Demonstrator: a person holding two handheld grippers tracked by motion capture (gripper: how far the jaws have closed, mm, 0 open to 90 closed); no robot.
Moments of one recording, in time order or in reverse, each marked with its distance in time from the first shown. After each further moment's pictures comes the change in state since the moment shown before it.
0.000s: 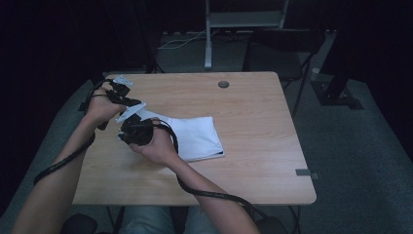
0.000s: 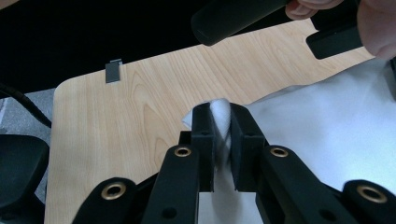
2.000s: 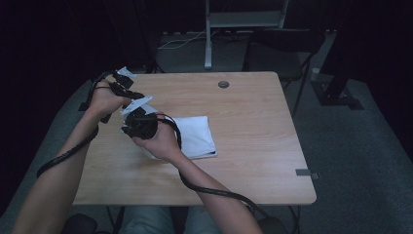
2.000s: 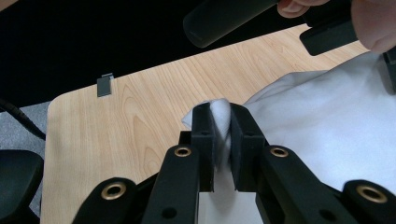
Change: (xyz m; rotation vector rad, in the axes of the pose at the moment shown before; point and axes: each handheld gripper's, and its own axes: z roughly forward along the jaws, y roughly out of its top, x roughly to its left) left arm -0.004 0.024 -0.004 0.005 0.024 0.010; right arm -0.011 0.005 -0.015 -0.037 -0.029 0.030
